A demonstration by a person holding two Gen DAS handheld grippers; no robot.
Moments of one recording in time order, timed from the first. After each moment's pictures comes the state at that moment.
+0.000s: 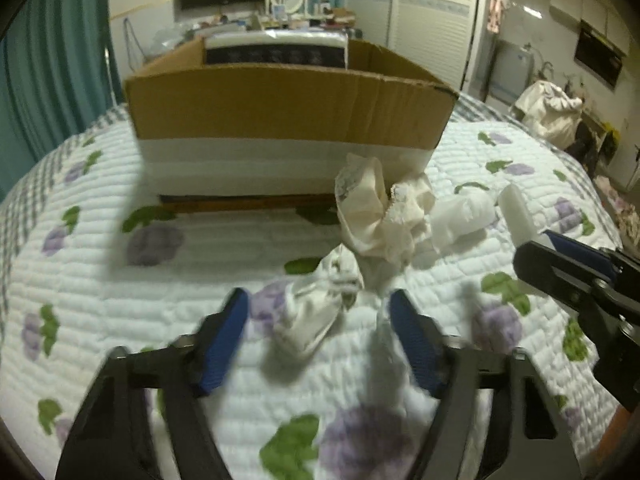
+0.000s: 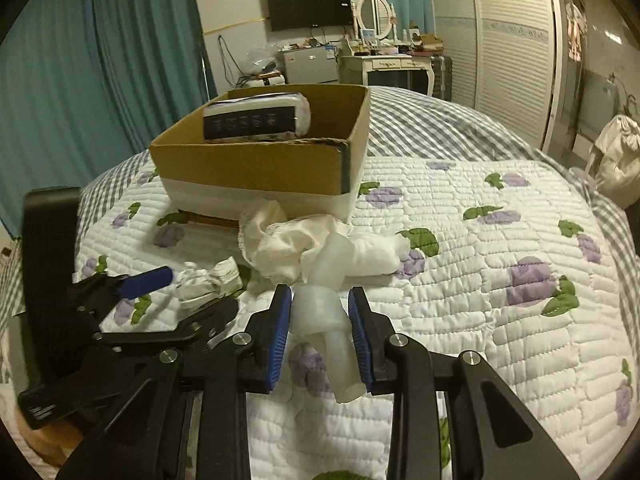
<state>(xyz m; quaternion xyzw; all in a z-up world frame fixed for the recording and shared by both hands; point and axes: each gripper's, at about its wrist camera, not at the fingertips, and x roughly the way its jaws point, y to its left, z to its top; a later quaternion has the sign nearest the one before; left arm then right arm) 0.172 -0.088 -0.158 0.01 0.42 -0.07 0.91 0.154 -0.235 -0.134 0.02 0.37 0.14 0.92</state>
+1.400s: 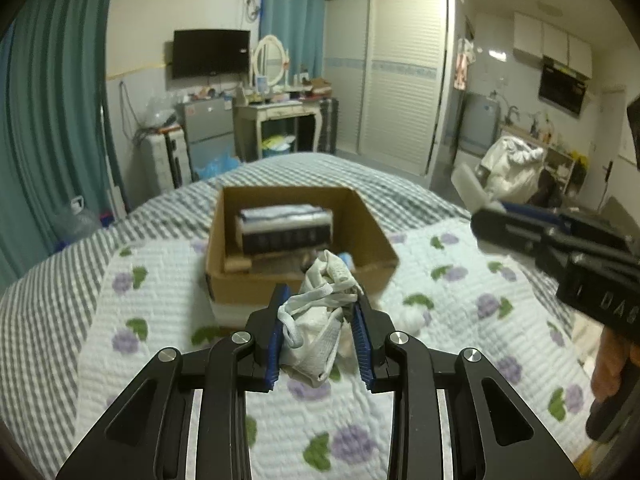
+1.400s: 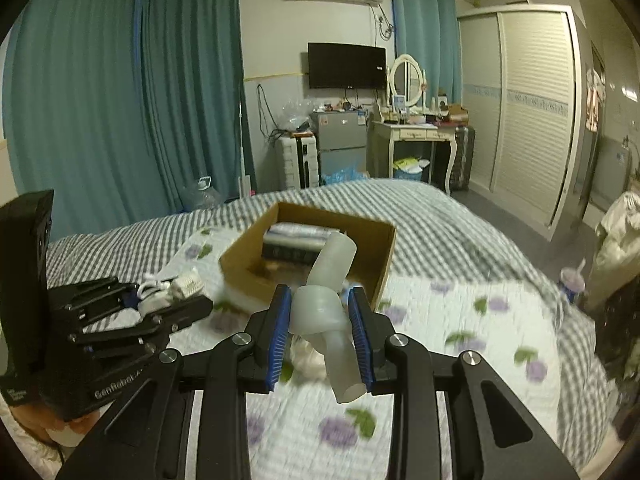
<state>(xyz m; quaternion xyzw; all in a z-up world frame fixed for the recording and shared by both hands) 0.149 -0.061 -0.012 0.01 0.30 -0.11 0.95 0.141 -0.216 0.017 -0.02 0.27 0.18 0.94</state>
